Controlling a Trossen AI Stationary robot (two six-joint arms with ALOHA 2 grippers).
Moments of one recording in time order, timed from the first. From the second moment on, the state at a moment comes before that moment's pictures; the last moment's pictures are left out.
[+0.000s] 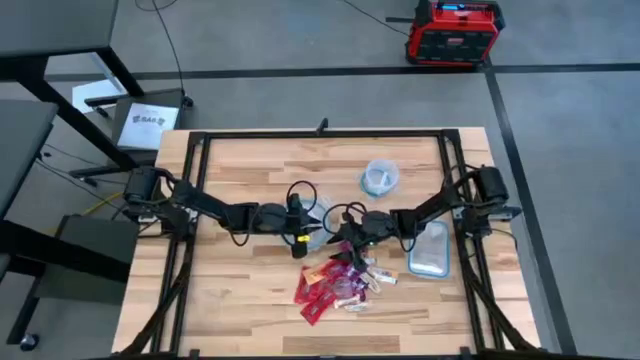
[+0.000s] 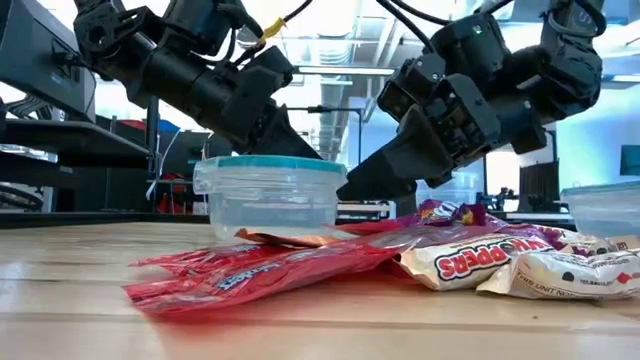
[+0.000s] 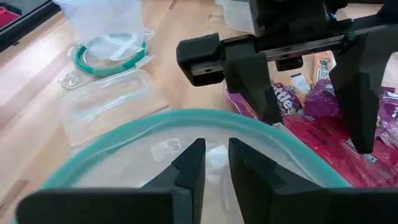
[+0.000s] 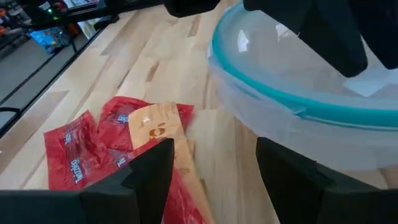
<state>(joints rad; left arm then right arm) -0.09 1.67 0.65 0.69 -0.25 -0.05 0.10 1.85 0.62 0.85 -0.13 0.18</state>
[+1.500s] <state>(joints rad) -0.02 1.59 0.67 0.45 -0.13 -0.05 0.03 1.85 0.69 0.79 -0.26 0.24</state>
